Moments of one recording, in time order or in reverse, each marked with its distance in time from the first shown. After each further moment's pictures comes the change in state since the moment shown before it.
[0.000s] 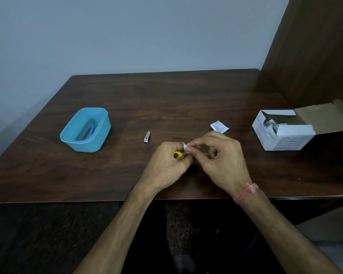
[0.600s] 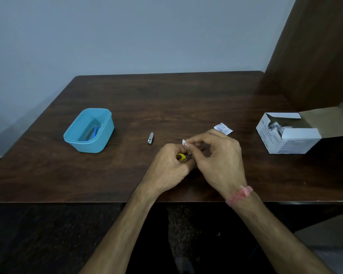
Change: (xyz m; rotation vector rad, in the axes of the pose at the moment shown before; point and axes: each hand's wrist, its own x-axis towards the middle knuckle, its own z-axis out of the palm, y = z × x) left_hand 0.001 0.000 -0.003 0.006 -0.040 -0.007; right_hand 0.008 -0.019 0.013 -0.060 0.068 0.041
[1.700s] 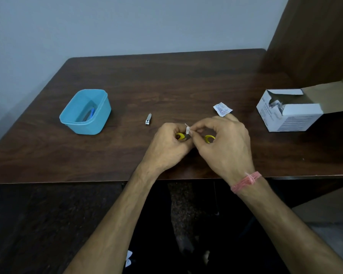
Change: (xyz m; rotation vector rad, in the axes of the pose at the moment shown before) left_hand -0.005 0.007 0.002 0.036 0.075 0.038; right_hand -0.018 -0.012 -0.012 -0.221 0.002 0.044
